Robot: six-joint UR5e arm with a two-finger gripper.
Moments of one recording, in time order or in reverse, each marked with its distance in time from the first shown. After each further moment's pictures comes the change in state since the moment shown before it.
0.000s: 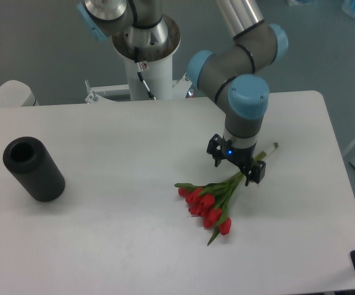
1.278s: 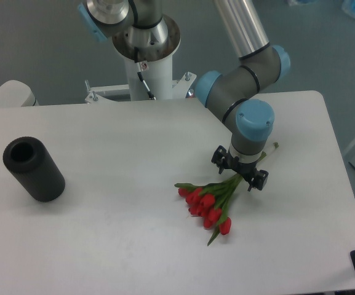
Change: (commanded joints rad) arm 0.031 -0.074 0.024 0.025 -0.002 -0.132
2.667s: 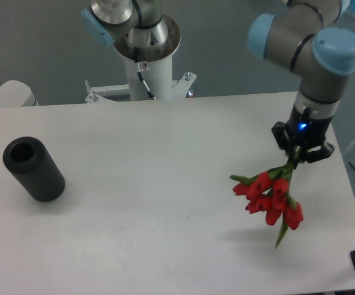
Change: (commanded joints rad) arm 0.193 0.123 0.325 -0.308 -0.212 0.206
